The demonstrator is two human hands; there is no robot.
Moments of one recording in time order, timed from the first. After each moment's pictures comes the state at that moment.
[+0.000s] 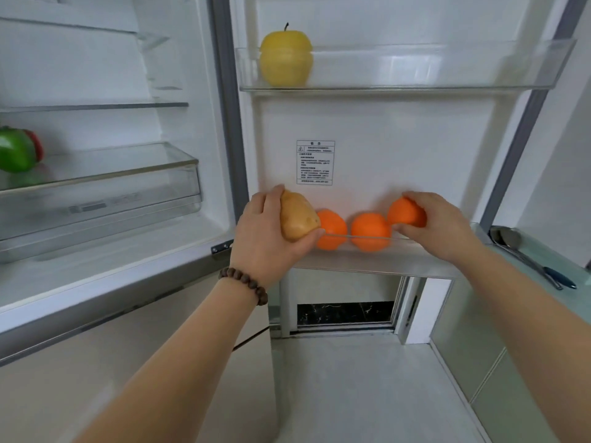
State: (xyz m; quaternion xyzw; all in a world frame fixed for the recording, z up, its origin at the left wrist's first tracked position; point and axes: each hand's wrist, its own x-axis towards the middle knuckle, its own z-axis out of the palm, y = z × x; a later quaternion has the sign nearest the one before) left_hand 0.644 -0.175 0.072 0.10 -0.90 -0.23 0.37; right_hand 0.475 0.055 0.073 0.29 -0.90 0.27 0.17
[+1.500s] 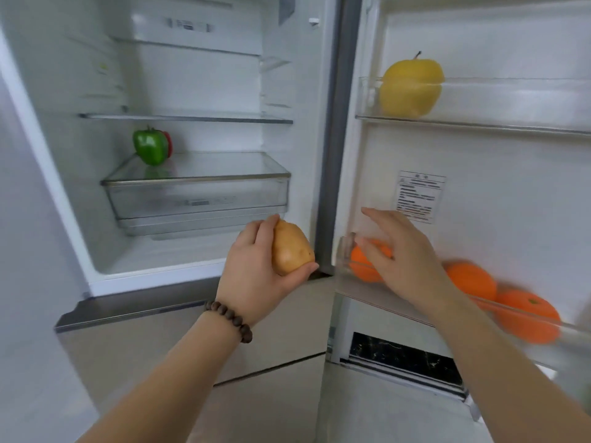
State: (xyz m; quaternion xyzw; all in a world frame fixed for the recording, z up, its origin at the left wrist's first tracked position) left_hand 0.715 -0.255 0.063 0.22 -0.87 -0.17 0.41; right_hand 0.556 -0.100 0.096 0.50 -0.77 0.36 0.15
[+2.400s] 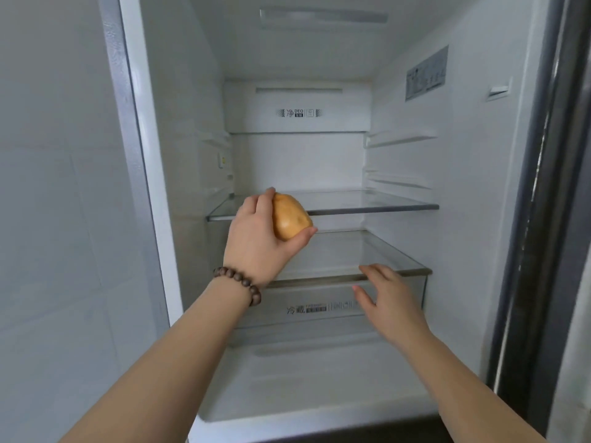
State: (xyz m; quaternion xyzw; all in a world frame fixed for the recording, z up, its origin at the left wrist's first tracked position) left_hand 0.756 -0.545 0.194 0.29 -0.81 -0.04 0.50; right_hand 0.563 -0.445 0.090 0.52 -0.75 0.37 0.16
